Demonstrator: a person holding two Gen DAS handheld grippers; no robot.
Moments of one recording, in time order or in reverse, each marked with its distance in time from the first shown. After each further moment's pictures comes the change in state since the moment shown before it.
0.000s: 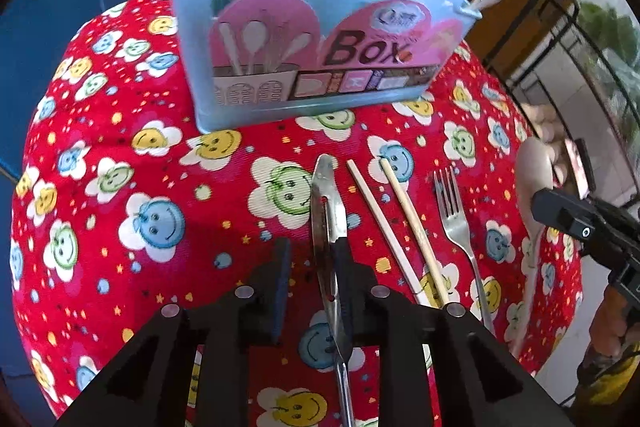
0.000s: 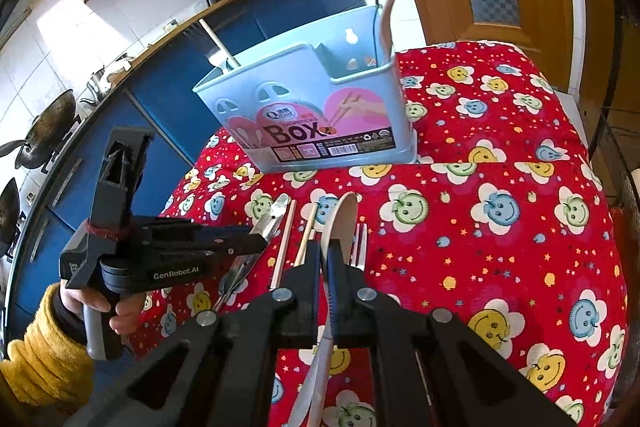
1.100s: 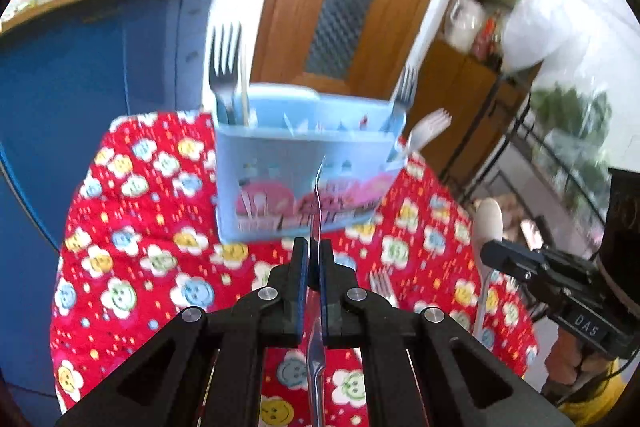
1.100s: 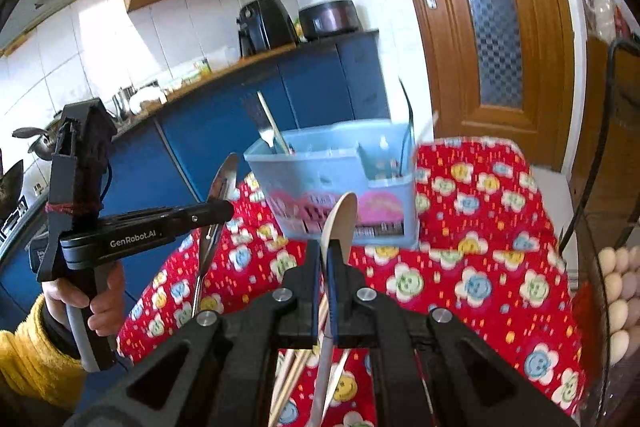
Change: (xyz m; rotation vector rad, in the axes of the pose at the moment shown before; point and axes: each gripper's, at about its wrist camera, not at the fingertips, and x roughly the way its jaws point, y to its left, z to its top) left arm -0.118 -0.006 -0.002 -0.050 -0.441 -0.046; right arm -0.060 0.046 0.018 -0.159 -0.257 -0.035
